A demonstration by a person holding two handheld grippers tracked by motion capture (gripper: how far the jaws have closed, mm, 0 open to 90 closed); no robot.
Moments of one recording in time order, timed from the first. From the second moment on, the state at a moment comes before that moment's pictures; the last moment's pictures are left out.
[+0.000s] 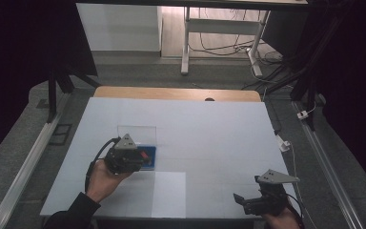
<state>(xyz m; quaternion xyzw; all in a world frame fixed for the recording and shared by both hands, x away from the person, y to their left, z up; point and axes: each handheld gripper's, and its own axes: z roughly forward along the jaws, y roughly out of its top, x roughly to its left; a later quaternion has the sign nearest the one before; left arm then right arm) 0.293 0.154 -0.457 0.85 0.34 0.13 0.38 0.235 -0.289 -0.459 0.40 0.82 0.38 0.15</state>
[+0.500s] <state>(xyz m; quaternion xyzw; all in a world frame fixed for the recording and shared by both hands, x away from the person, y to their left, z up) 0.285 0.131 -0.455 0.86 0.31 0.10 0.39 0.235 -0.289 -0.459 0.40 0.82 0.38 0.15</state>
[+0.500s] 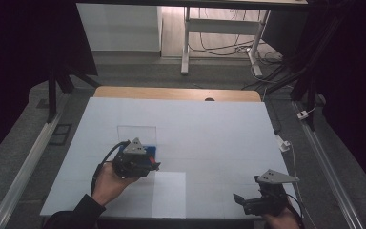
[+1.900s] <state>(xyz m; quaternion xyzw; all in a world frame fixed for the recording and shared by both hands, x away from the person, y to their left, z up) 0.267 0.081 -0.475 0.89 0.26 0.05 0.37 0.235 -0.288 -0.459 0.39 0.83 0.37 0.15</state>
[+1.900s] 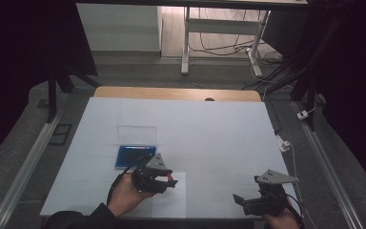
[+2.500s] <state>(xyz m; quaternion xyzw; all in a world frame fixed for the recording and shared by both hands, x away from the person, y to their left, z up) 0.267 0.078 -0.497 0.91 0.26 0.05 0.33 0.234 -0.288 -0.459 0.39 0.83 0.37 0.15</state>
